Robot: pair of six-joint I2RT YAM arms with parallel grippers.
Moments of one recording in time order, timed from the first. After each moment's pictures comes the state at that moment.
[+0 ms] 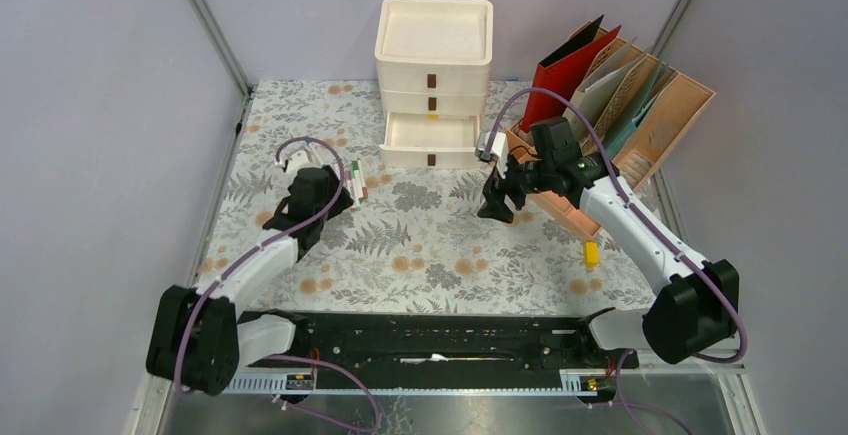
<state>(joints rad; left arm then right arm) -0.29 1.12 0.56 -0.03 -0.26 -0.66 0.40 1.34 1.13 -0.67 -0.72 -0.61</state>
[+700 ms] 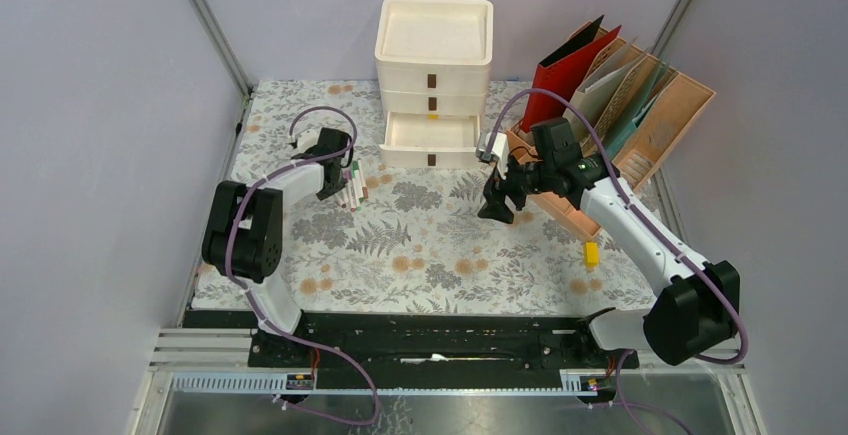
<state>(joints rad) -0.21 1.73 1.04 -0.36 -0.45 -0.73 0.40 1.33 1.12 -0.66 -0.73 -0.61</state>
